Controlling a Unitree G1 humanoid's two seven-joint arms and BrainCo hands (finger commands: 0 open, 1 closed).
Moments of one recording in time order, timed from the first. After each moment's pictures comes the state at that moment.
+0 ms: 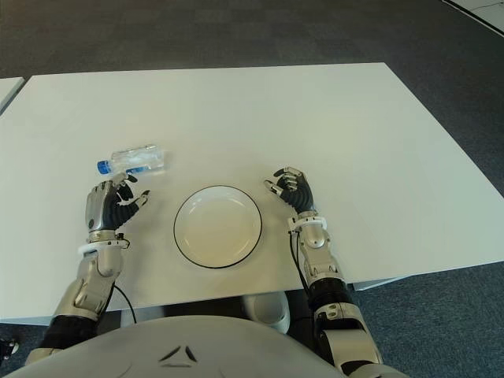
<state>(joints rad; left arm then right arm) 0.20 0.25 -0.02 0.14 0.77 -0.16 0.54 -0.10 -0.16 0.02 0.53 -0.14 -0.37 -0.04</state>
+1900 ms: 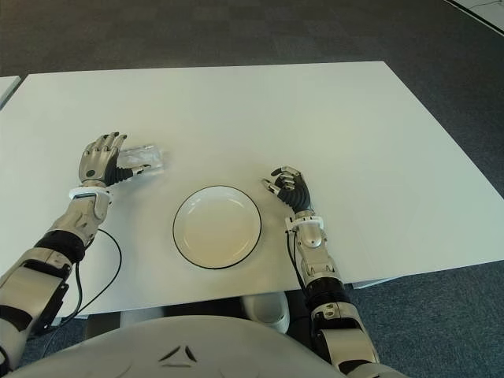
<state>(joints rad) -0.41 0.49 -0.30 0.95 0.84 -0.06 0.56 -0.10 -0.14 0.02 0.53 -0.13 -0.37 -0.04</state>
